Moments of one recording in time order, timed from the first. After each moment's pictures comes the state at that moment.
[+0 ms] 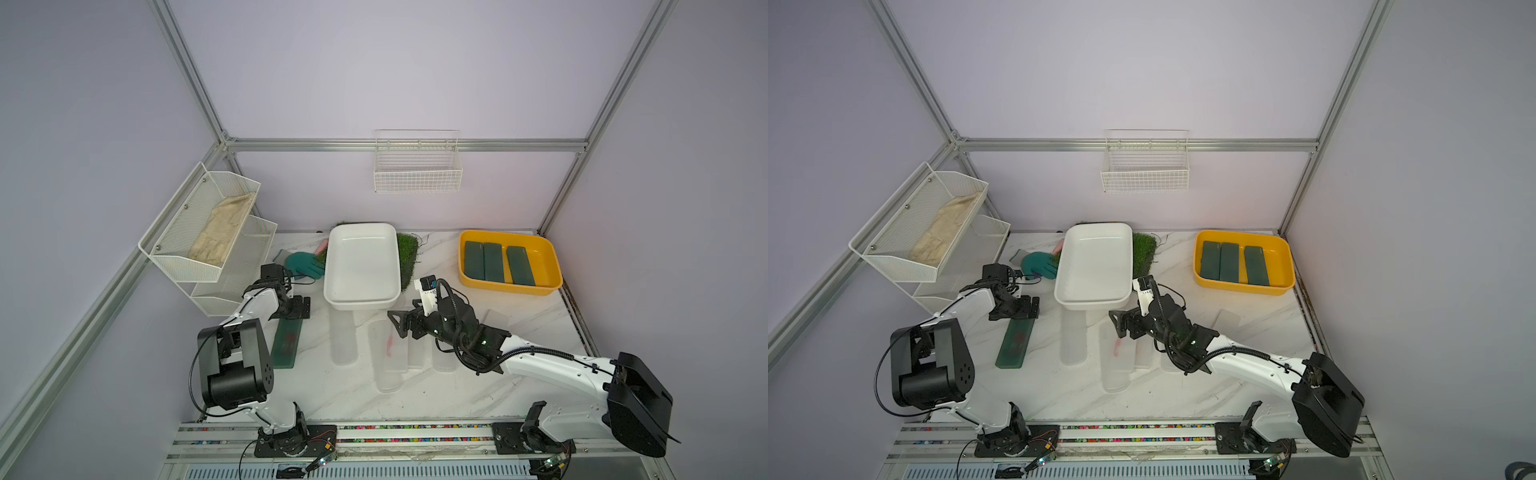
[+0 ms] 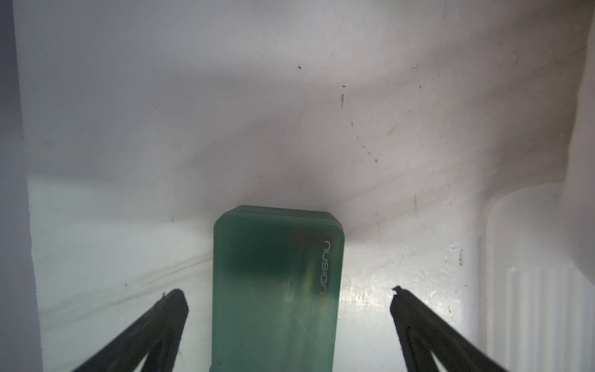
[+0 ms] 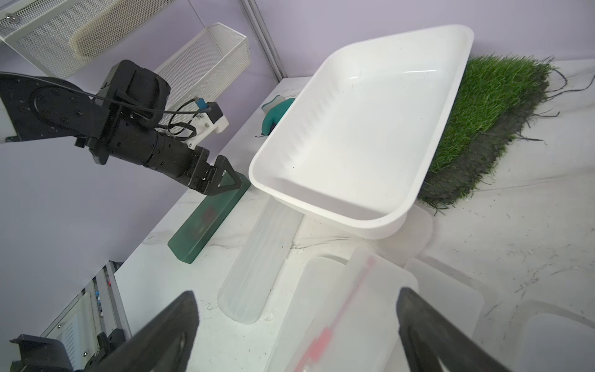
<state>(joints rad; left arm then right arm) 0.23 1.64 1.05 -0.60 -0.01 0.15 0.89 1.33 0.78 0.21 0.08 0.46</state>
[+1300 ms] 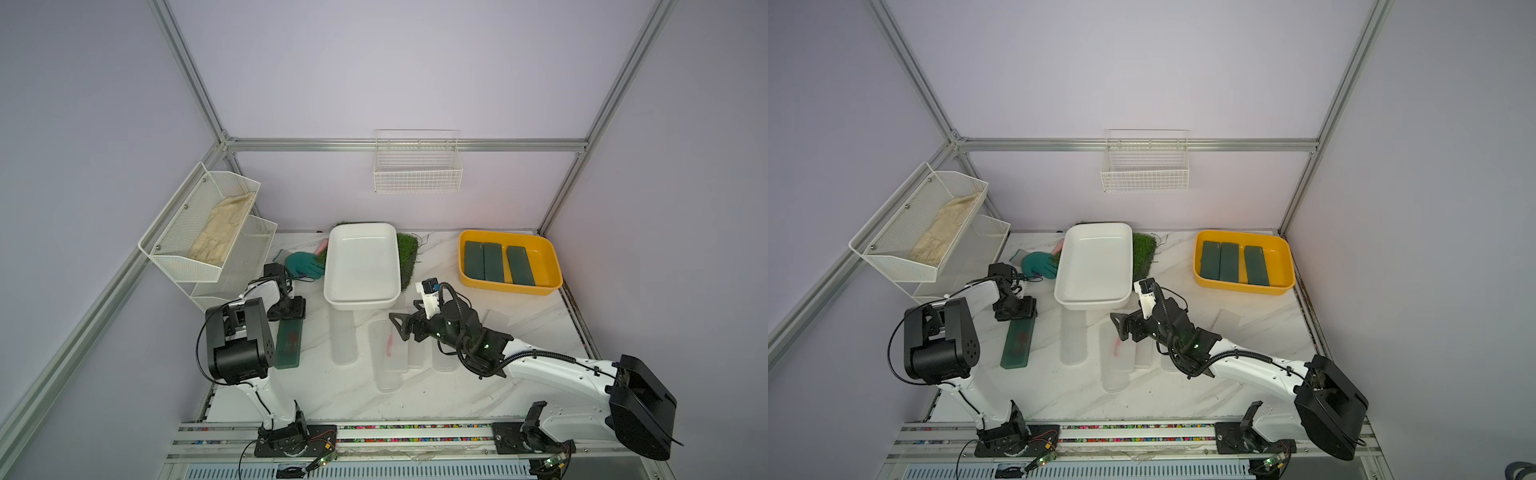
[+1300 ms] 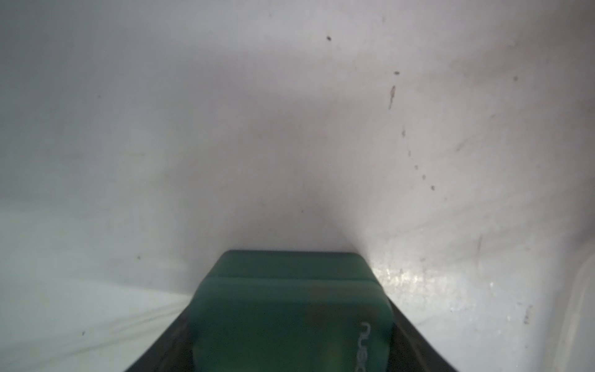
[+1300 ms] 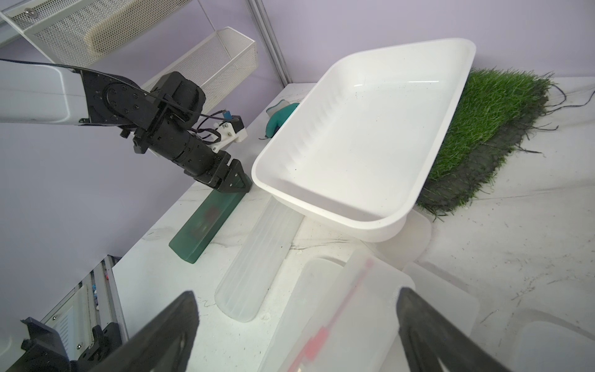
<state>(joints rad) 0.24 1.80 1.14 -0.65 -0.02 0.09 0.89 1.31 0.74 0.26 0.07 0.42</state>
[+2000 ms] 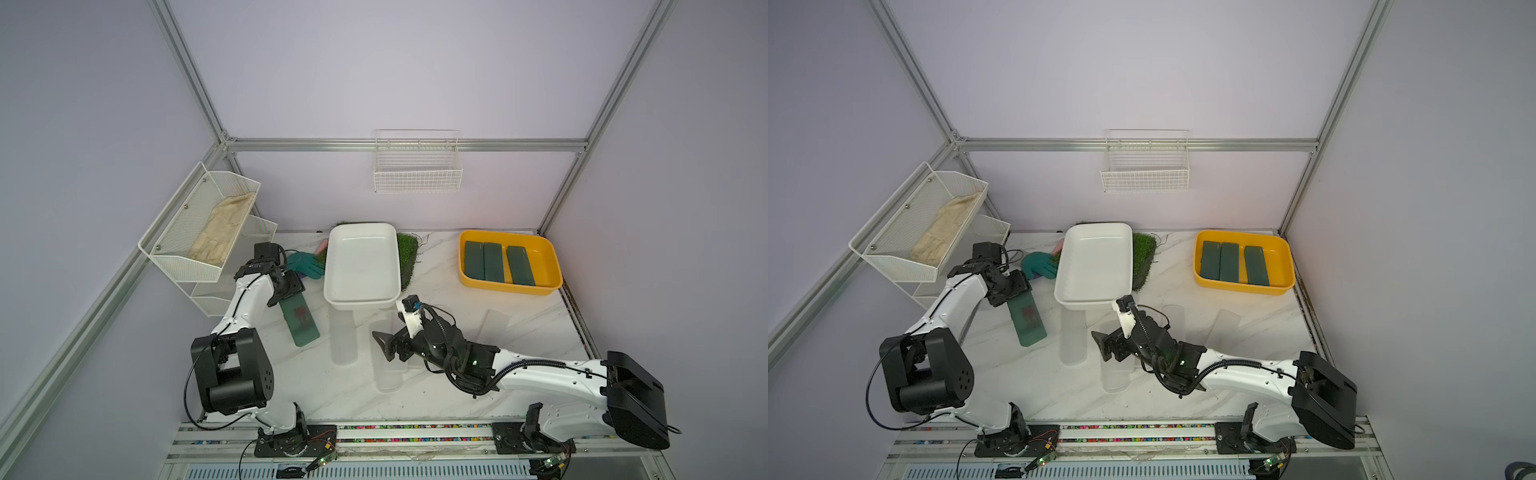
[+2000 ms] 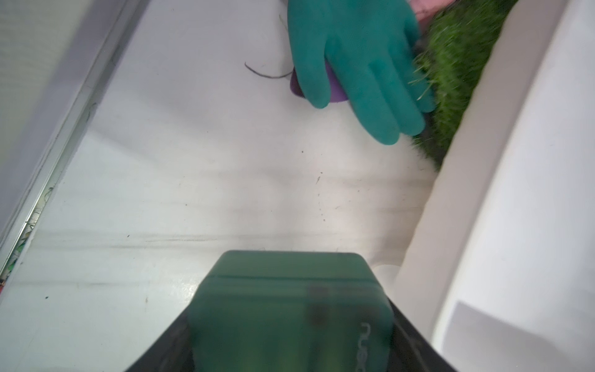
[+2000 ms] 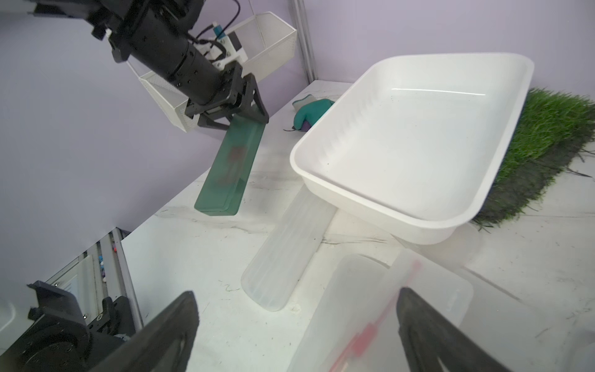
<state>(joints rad) 0.20 1.54 1.26 -0.77 0.00 -0.37 1.14 1.37 0.78 0.30 0.27 0.35</state>
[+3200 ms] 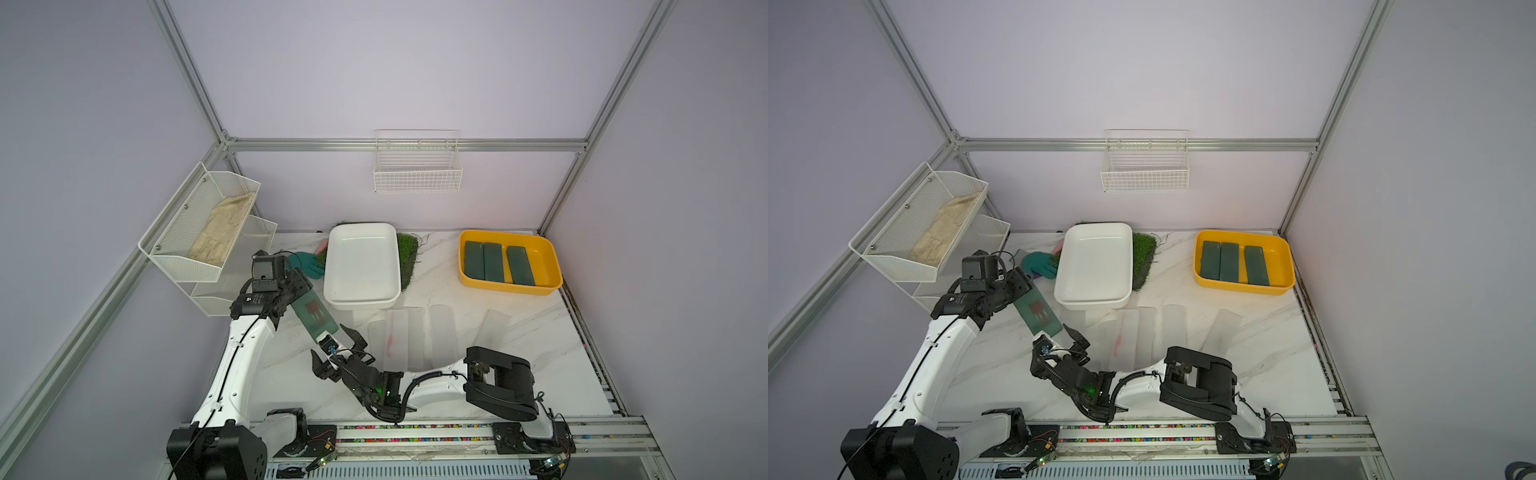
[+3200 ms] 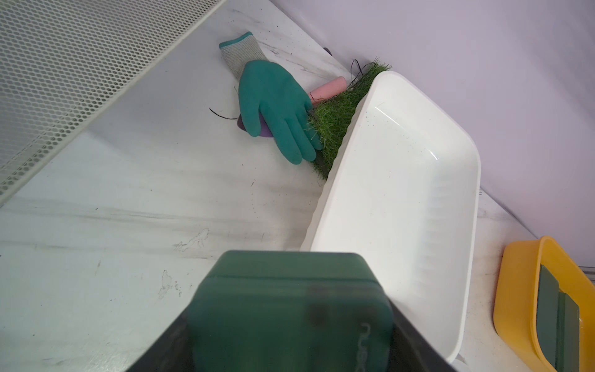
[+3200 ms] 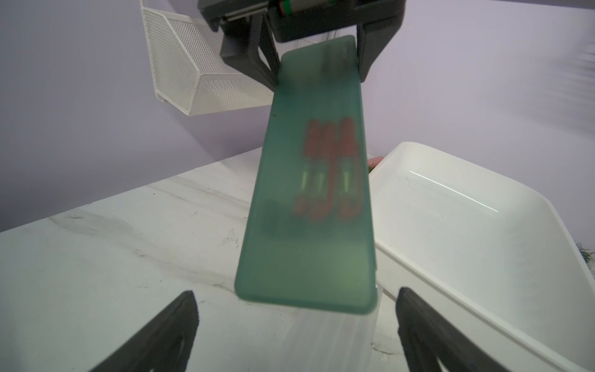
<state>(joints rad) 0.06 1.15 1.08 -0.67 -0.05 -0.59 1.36 2.09 1.25 0.71 0.71 -0.08</state>
